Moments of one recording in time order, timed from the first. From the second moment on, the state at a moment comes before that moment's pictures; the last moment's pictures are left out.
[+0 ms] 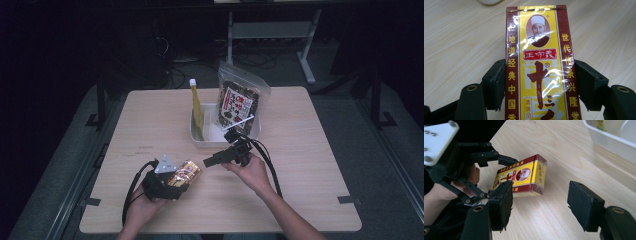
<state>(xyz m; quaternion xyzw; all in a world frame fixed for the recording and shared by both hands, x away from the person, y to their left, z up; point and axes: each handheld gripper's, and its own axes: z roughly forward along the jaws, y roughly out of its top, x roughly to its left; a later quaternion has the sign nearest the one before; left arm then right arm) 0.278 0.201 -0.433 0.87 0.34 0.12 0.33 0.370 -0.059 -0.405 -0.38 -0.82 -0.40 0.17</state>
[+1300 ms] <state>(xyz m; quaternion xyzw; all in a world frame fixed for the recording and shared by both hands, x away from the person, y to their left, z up) 0.267 0.175 -0.419 0.86 0.29 0.13 0.39 0.379 -0.051 -0.421 -0.39 -0.79 -0.40 0.27</state>
